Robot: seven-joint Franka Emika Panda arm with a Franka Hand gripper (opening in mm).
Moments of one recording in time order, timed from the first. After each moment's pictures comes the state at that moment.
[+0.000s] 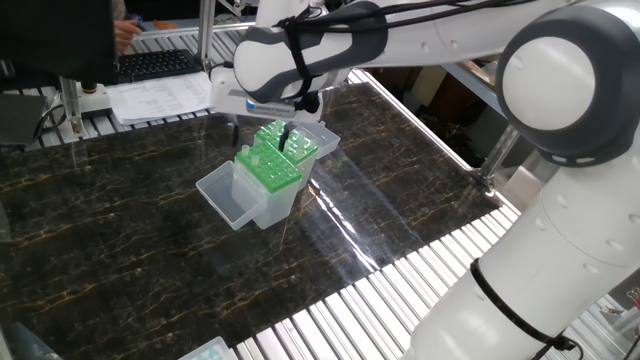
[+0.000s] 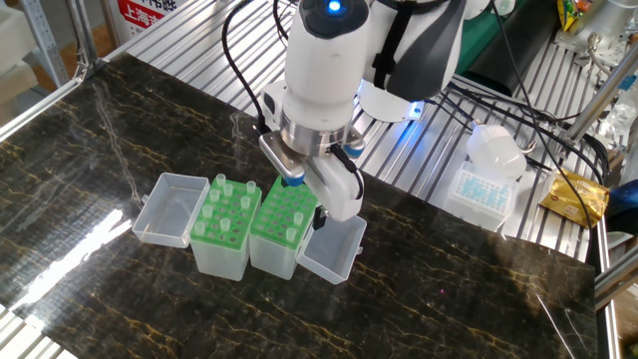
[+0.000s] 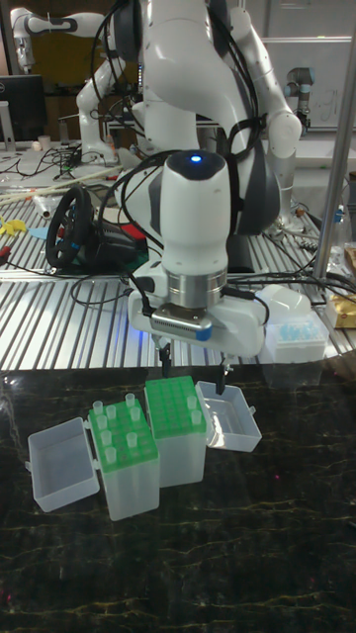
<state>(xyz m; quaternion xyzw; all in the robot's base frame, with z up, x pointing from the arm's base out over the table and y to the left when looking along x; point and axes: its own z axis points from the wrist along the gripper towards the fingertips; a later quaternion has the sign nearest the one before) 0.516 0.038 0.244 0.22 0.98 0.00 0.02</state>
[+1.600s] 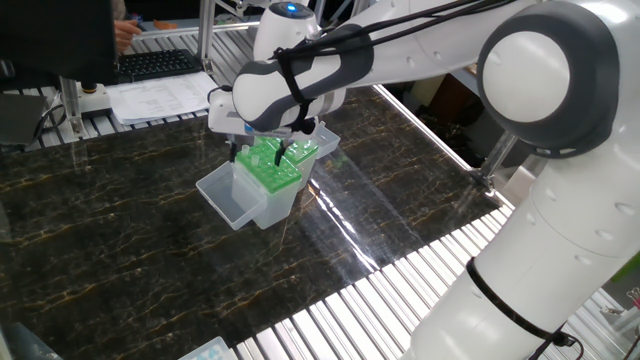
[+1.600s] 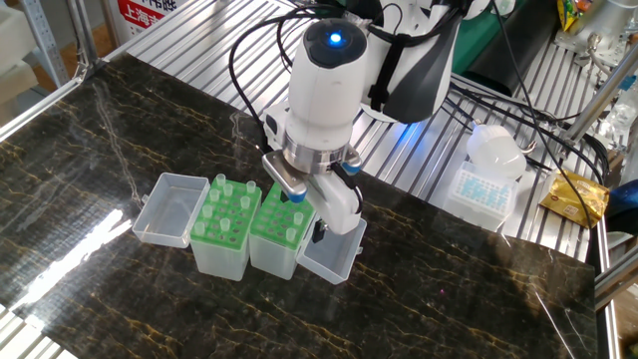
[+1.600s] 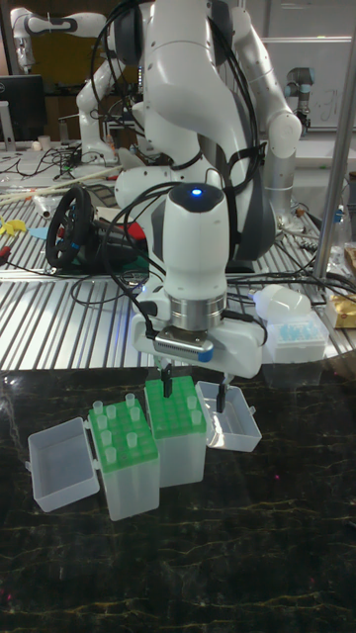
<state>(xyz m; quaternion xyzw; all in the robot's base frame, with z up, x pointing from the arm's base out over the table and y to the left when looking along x) 0.514 0.041 0.201 0.20 0.98 0.01 0.03</state>
